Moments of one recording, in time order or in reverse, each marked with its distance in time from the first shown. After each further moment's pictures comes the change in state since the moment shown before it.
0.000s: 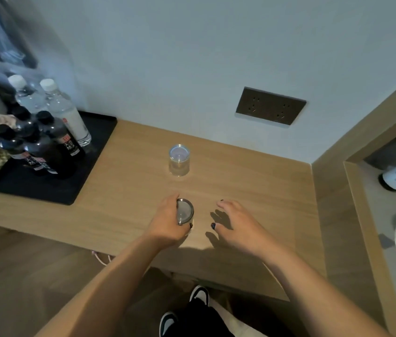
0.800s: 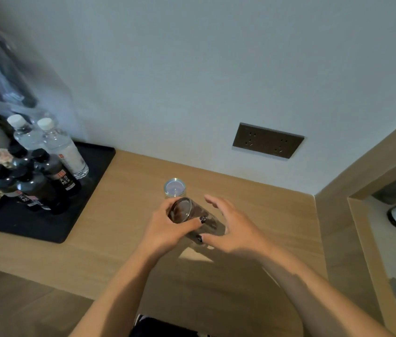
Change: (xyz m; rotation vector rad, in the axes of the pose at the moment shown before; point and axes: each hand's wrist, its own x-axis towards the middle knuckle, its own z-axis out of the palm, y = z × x) left_hand 0.025 0.074 -0.045 -0.608 0.182 -0.001; right_hand 0.044 -0.016 -0.070 0.155 0.094 -0.215
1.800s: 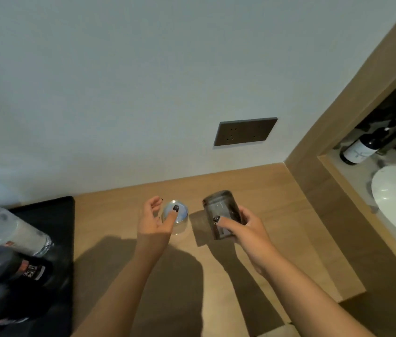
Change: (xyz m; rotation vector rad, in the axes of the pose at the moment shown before) left_hand 0.146 -0.038 -0.065 0.117 -0.197 0.161; right_hand 0.052 -0.052 0.059 0.952 0.731 0.654
